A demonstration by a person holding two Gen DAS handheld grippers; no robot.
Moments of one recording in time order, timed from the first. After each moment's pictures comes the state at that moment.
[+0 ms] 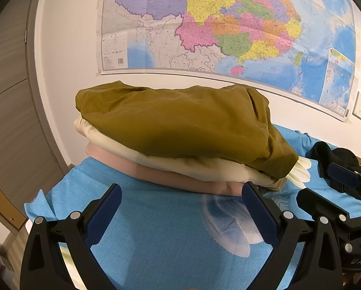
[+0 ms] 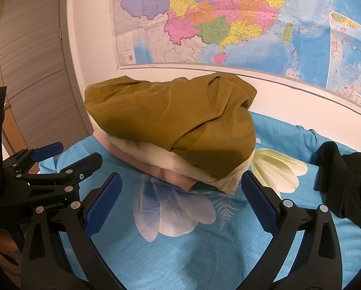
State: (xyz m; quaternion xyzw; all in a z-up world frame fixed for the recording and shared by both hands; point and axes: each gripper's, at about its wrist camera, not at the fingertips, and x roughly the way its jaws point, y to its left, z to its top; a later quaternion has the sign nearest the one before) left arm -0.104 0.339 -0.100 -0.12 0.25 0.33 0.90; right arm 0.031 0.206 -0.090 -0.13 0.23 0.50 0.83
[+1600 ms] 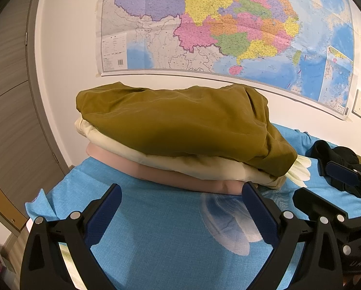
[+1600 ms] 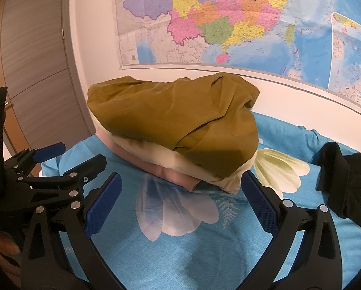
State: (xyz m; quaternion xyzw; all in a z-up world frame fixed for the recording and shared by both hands) left arm -0.103 0.337 -0.102 -0.11 0.25 0.32 0.91; right arm 0.025 0.208 -0.088 -0.13 0.23 0.50 0.83
